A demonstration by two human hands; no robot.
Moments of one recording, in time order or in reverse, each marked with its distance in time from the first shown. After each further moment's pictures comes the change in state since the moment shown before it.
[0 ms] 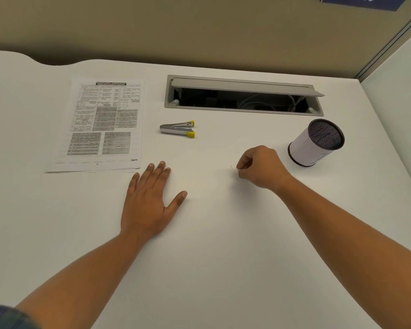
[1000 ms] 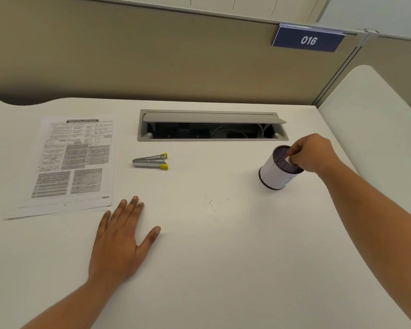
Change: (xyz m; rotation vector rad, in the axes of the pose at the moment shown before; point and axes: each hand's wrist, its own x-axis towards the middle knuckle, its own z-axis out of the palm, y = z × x) left_hand 0.001 -0.001 0.001 0.019 -0.006 0.008; right_hand 0.028 0.084 -0.147 -0.132 0.328 0.301
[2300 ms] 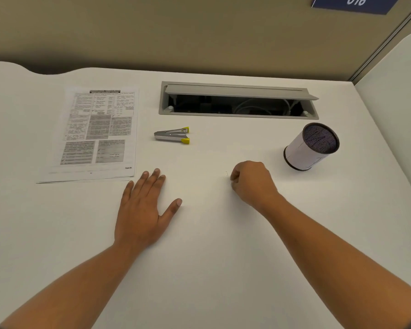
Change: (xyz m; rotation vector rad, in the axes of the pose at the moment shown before) left_hand -0.001 0.001 0.000 -0.014 -0.002 -0.013; right_hand -0.109 -0.077 0.143 -0.040 -0.236 -0.300
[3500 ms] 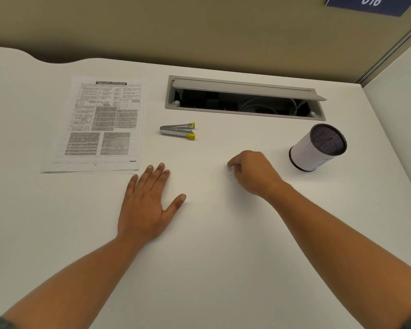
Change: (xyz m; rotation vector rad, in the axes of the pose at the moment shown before) left_hand 0.001 0.001 -0.003 -0.001 -0.007 -0.003; right_hand 0.012 -0.009 -0.015 -0.031 -0.070 -0.187
